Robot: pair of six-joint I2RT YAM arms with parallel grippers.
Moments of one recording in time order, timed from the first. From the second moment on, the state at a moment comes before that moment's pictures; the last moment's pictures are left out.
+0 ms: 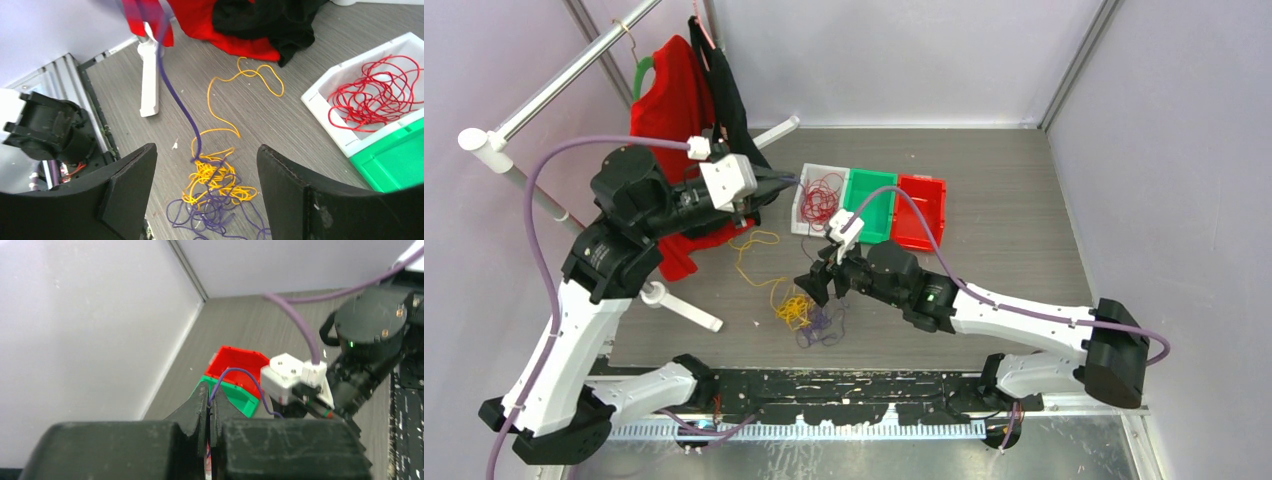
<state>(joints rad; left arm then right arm) -0.58 1.01 1.53 -0.52 0.58 0.44 1.10 1.21 0.83 0.22 0.06 0.18</state>
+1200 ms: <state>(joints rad) -0.58 1.47 2.43 -0.24 0.45 0.45 1.10 1.54 0.94 0.40 0.16 0.12</state>
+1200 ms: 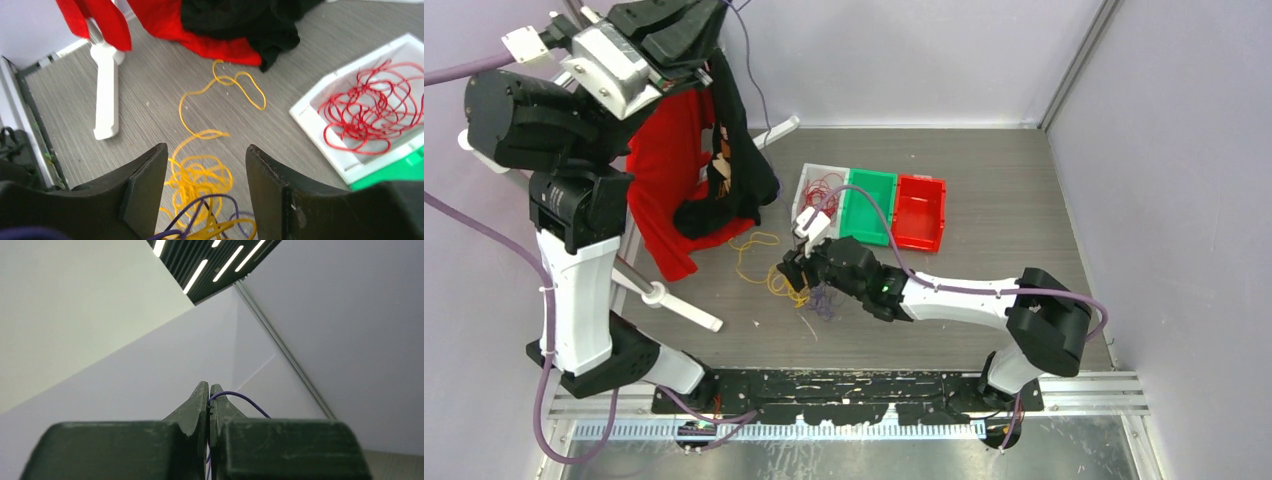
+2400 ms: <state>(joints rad) -0.58 1.22 1.92 -0.10 0.40 0.49 1.06 0.96 0.78 0.27 0.22 0.15</state>
